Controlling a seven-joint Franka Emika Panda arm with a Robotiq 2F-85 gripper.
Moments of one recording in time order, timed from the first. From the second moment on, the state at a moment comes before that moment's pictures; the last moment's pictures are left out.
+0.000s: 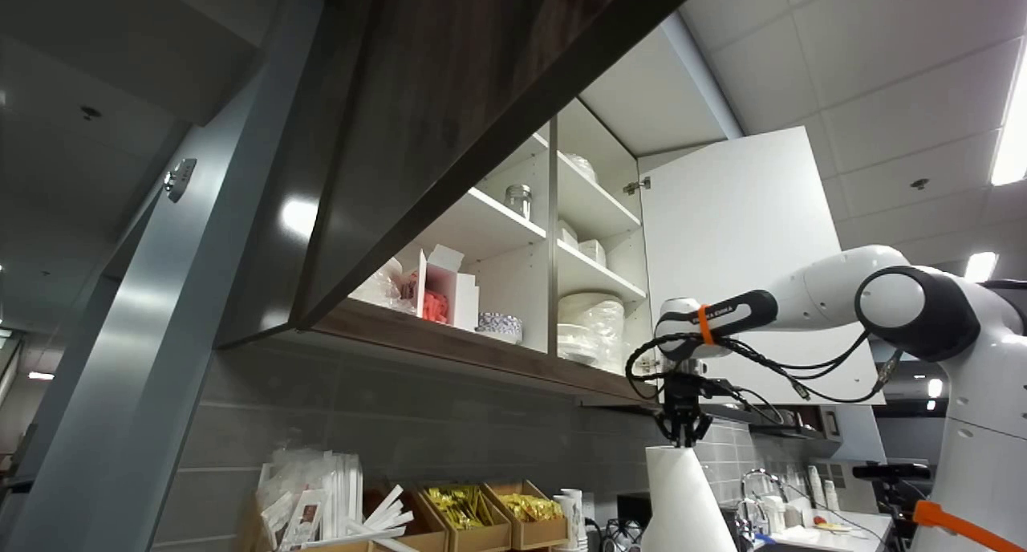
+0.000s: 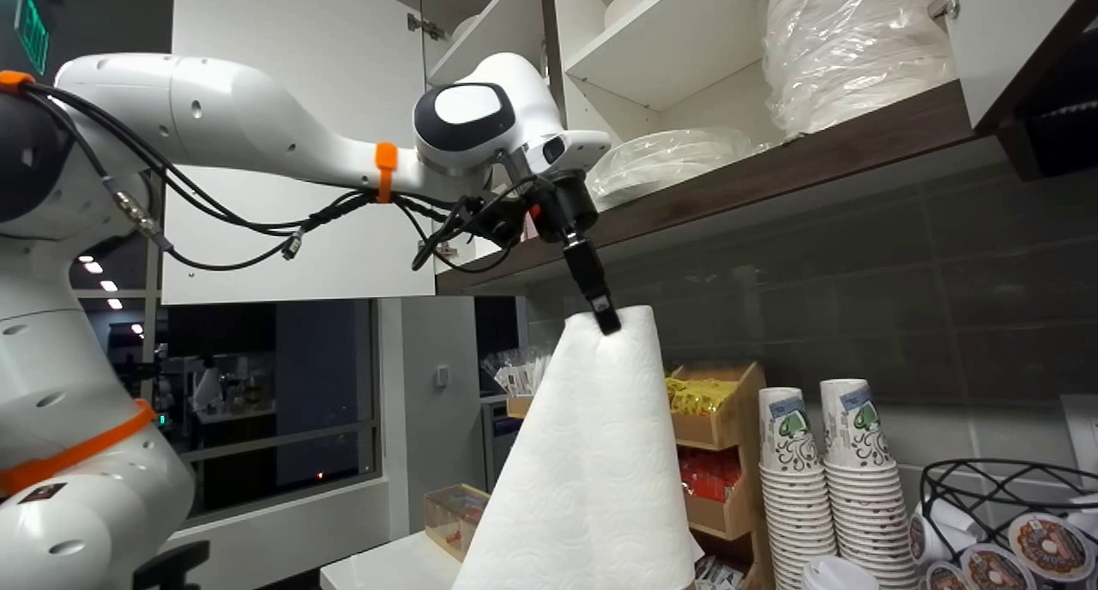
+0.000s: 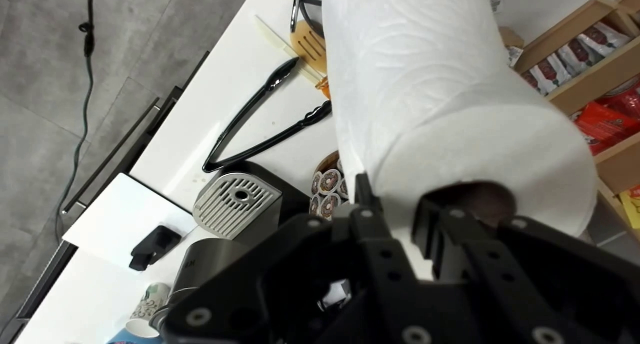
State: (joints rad) arm -0.32 -0.41 -0.21 -2.02 -0.24 1.90 0.43
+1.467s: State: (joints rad) arm -0.32 -0.40 -0.20 -2.03 -0.17 1.91 0.43
